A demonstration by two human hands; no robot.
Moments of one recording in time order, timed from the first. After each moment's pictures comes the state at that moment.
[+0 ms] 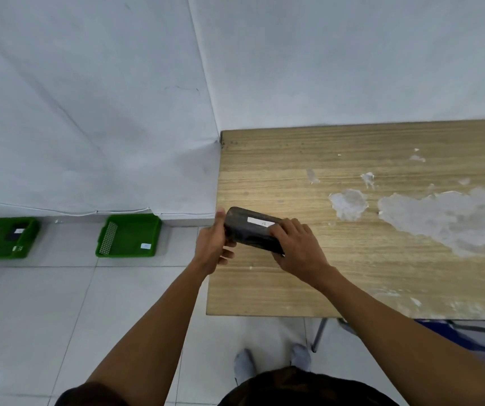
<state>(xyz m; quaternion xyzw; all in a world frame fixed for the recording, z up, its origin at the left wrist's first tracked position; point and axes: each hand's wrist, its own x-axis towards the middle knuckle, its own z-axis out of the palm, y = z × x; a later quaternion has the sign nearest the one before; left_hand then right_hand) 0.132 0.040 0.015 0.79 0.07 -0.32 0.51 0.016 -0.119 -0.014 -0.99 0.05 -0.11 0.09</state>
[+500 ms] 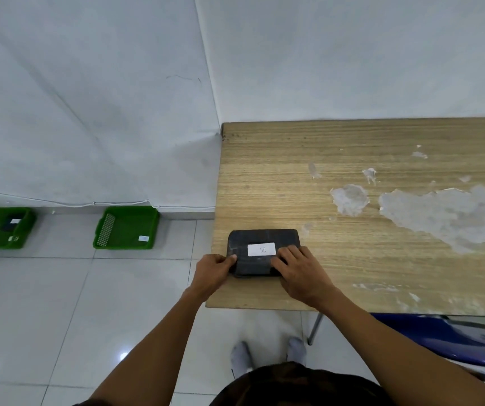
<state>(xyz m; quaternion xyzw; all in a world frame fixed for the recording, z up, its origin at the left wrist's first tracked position) 0.098 0.084 -0.044 0.85 -0.05 -0.33 0.40 -0.026 -0.102 -0.048 -1.00 -0.03 0.00 0.01</state>
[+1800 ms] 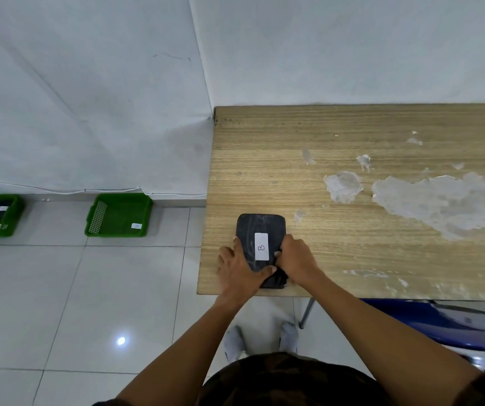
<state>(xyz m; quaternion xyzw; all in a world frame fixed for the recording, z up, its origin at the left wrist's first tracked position) 0.029 0.033 -0.050 0.93 -0.12 -0.25 0.24 -0.008 -0.096 -0.040 -0.87 0.33 0.16 0.32</state>
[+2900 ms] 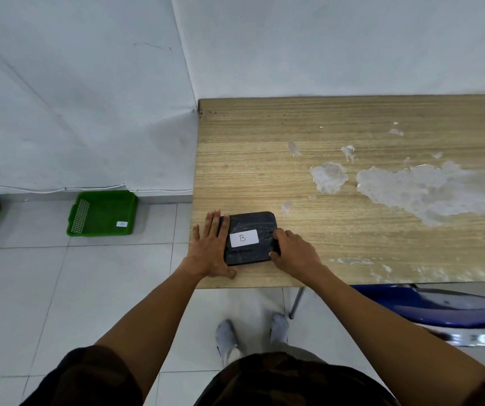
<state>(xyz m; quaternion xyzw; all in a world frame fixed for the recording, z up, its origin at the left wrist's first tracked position) 0.096 0.052 -0.064 0.88 -0.40 -0.25 -0.04 -0.035 -0.111 -0.038 -0.92 0.24 0.18 0.23</state>
